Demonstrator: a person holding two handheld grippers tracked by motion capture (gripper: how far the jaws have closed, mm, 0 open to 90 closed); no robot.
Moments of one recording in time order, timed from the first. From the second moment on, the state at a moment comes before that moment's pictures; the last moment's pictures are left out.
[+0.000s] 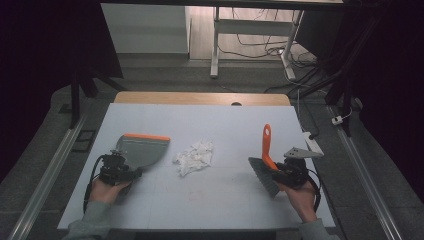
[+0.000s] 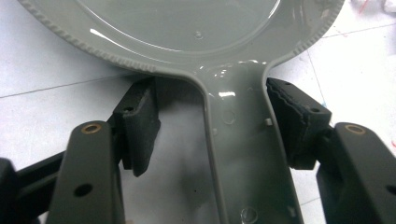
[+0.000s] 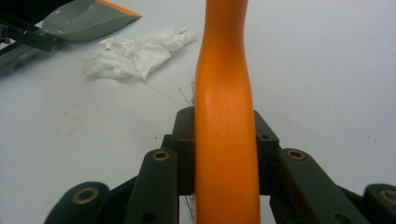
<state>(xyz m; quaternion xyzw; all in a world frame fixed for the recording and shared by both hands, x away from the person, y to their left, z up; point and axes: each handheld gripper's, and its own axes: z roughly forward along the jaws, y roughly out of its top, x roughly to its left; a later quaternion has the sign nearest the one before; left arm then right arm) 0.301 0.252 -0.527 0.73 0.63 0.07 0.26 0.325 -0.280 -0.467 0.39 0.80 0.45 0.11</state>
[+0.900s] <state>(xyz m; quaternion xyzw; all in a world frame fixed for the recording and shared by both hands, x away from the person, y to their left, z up) 0.295 0.268 -0.520 0.72 0.62 0.11 0.29 0.326 -0.280 -0.469 0.39 0.80 0.44 0.11</state>
